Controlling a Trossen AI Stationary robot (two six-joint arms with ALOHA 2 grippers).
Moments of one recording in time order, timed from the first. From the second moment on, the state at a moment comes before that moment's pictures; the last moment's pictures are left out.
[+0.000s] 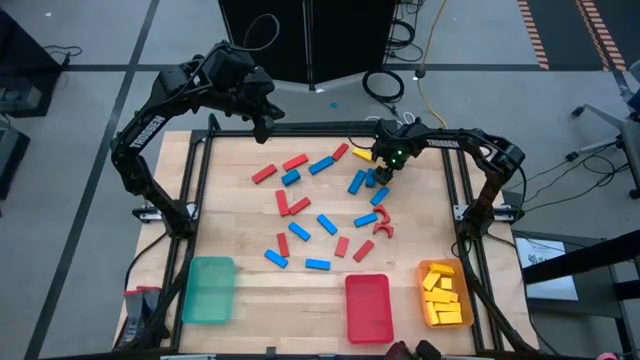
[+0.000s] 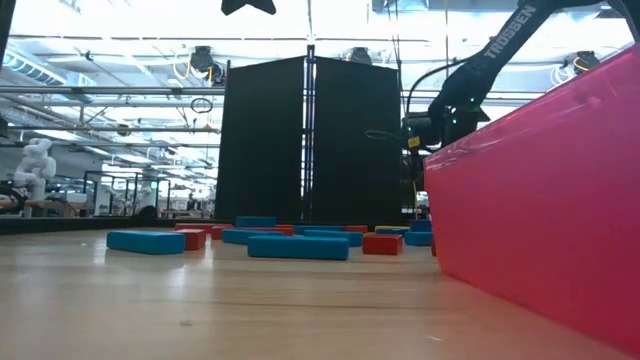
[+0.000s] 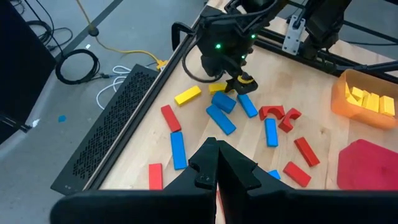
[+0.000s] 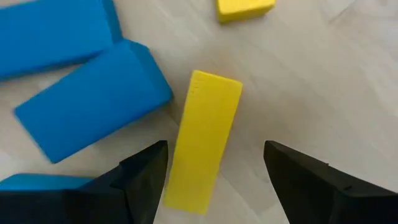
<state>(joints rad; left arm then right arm) 0.53 1.62 2.18 -1.30 0.17 0.03 -0.72 1.77 1.03 -0.67 -0.05 0.00</state>
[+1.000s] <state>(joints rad) 0.53 1.59 2.18 -1.33 0.17 0.04 -0.58 1.25 1.03 -1.19 -0.01 0.15</state>
